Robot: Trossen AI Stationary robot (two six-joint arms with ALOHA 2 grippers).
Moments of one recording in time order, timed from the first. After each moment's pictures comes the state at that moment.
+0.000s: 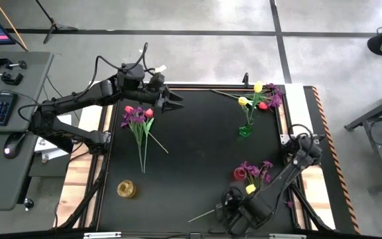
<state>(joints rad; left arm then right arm) 0.34 1.26 1.28 -0.32 0.37 -0.35 0.77 2.01 1.87 -1.32 0.16 2.07</state>
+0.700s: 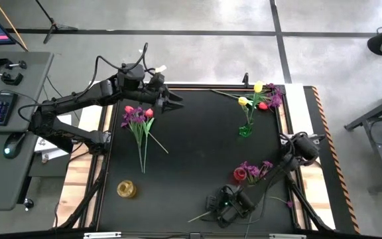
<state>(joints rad) 0.34 1.26 1.28 -0.33 0.38 -0.39 0.70 2.01 1.40 -0.59 0.10 2.42</state>
